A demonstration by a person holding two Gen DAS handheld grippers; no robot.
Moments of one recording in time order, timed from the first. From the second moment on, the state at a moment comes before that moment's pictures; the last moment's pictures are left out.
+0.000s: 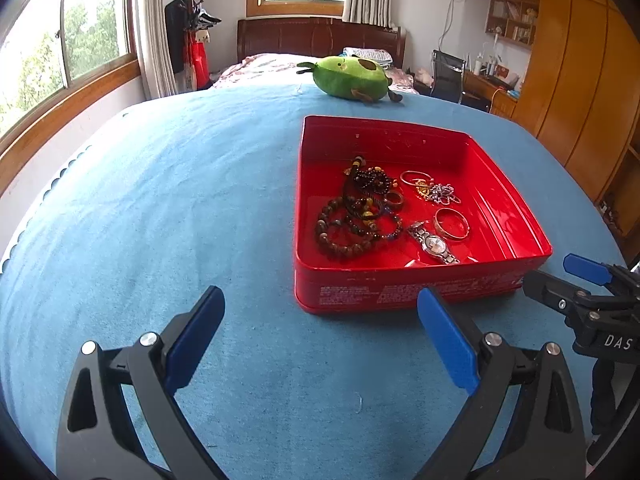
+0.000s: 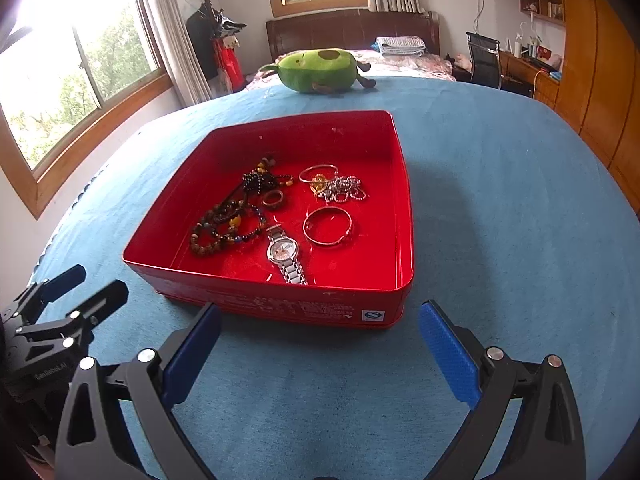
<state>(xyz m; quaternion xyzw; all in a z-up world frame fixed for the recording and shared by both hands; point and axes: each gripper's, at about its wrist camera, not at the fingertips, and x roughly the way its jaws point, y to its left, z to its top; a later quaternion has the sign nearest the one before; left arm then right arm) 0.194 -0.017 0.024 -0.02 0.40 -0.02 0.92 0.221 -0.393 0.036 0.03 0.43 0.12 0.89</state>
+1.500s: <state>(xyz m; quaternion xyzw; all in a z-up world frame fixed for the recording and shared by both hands) 0.198 -0.015 0.019 -0.02 0.40 -0.02 0.91 0.219 -0.387 0.030 0.02 0.44 0.13 0.89</state>
